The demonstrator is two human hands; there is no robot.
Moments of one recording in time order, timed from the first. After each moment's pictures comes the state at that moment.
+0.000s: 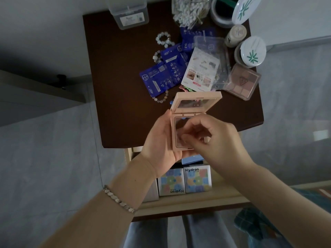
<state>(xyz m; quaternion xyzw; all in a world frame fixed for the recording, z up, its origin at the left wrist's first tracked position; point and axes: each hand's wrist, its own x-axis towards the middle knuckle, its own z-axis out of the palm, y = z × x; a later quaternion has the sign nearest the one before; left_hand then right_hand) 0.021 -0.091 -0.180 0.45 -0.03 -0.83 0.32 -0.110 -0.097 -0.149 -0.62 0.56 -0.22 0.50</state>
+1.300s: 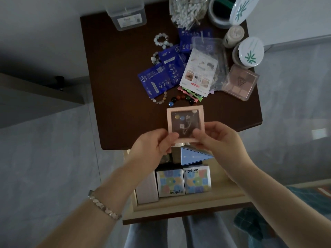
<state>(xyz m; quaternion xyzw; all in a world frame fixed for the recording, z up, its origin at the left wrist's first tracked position) 0.050 -0.080 -0.192 0.65 -0.52 -0.55 0.11 -0.124 -0.091 -0.174 -0.29 0.65 -0.24 0.65</state>
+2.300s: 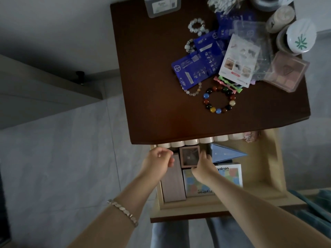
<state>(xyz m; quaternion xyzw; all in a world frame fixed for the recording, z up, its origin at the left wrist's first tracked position) 0.106 -0.030 -0.241 0.76 -0.21 -0.61 0.08 -0.037 -0.002 -0.335 -0.40 0.70 0.22 0.55</state>
